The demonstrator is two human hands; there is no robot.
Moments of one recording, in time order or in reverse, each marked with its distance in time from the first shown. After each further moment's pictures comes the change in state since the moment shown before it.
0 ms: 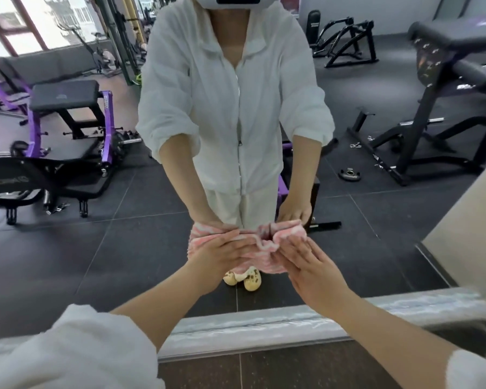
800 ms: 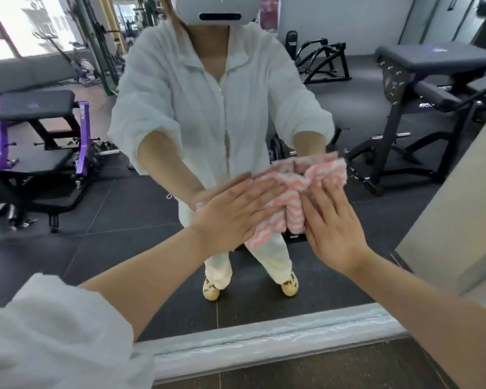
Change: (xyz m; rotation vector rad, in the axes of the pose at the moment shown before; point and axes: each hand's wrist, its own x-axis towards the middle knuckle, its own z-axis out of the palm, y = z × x) left_hand 0.057 -0.058 -0.077 0.236 0.877 -0.285; right_hand 0.033 0.122 -0.055 0.032 0.330 0.180
